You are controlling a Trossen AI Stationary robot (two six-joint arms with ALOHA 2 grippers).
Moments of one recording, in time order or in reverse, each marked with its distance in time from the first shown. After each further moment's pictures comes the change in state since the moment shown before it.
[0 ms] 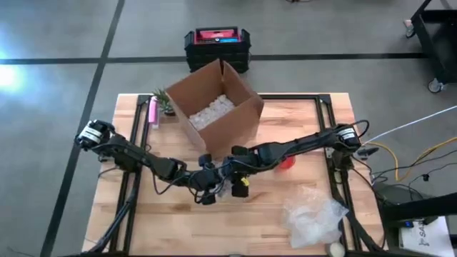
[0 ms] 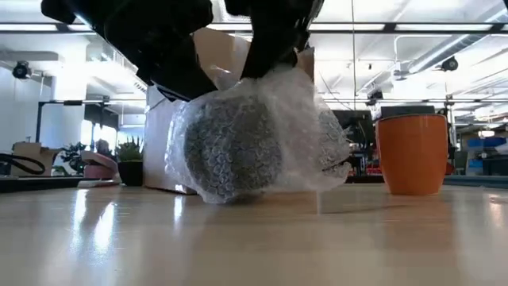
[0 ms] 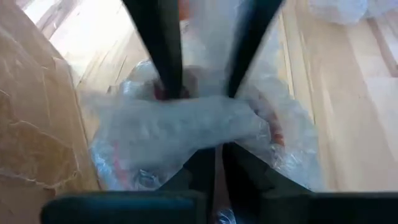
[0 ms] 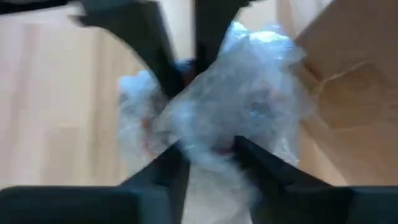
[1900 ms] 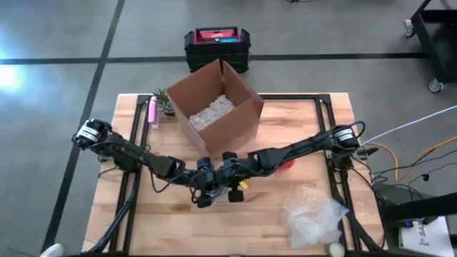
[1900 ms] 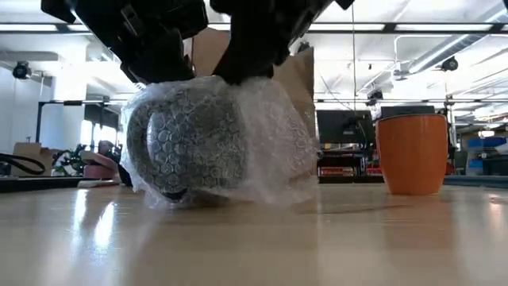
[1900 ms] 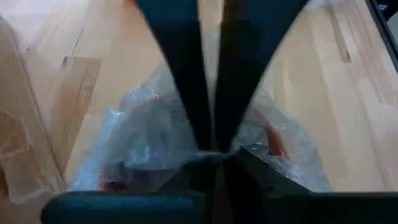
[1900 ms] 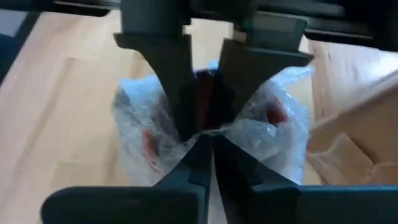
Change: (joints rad) left arm 0.000 -0.045 -0.003 -0.069 0.155 -0.069; right arm 0.006 0.062 -0.145 0.394 0.011 -0.124
